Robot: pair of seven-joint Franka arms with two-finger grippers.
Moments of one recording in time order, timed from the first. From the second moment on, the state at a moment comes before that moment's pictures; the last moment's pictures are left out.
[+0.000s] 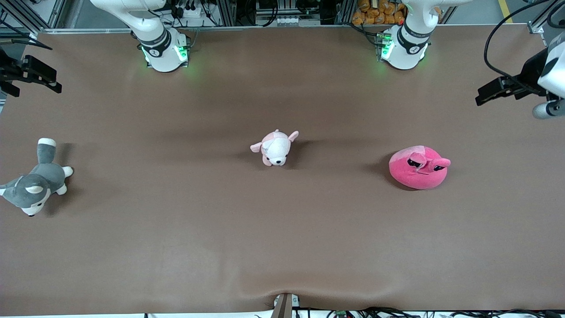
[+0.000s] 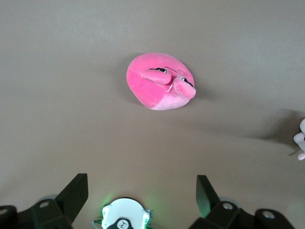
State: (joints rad) left arm 0.01 -0.01 -0.07 -1.56 0.01 1.41 -0.27; right arm 0.00 -0.07 -0.03 -1.51 0.00 1.36 -0.12
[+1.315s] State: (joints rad) left arm 0.14 0.20 -0.06 -1.52 0.12 1.54 -0.83; right arm 0.00 -0.07 -0.03 -1.51 0.00 1.36 -0.12
